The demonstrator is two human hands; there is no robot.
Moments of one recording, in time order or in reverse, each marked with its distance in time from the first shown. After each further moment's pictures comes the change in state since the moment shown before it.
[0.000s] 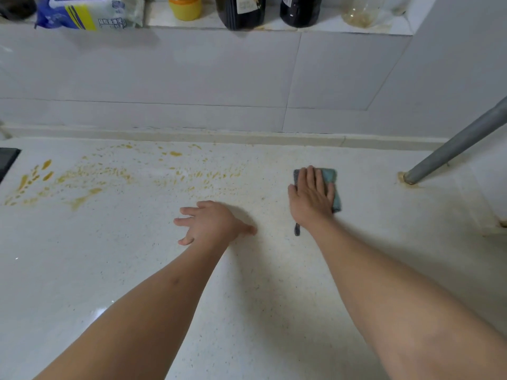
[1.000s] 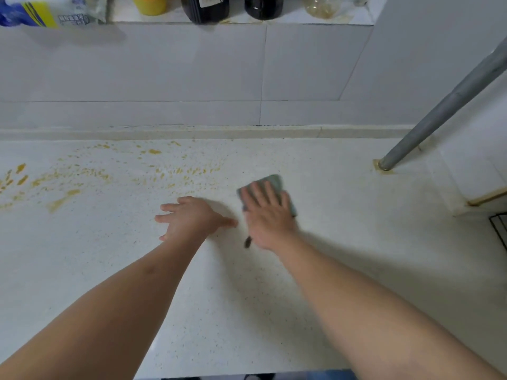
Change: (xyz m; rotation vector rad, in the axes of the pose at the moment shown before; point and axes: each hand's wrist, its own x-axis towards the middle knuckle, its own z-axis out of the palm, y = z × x) left_hand 0.028 -0.002 0.013 0.095 0.092 0.006; right_hand -0.068 -0.020 0.017 -0.051 -0.084 -0.341
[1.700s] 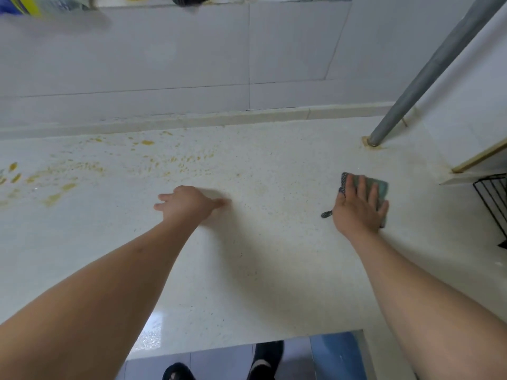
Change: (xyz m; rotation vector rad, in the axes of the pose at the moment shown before) left_hand -0.010 -0.017 0.001 0.011 0.084 0.065; right_hand -0.090 0.150 -0.011 0.078 0.107 0.739
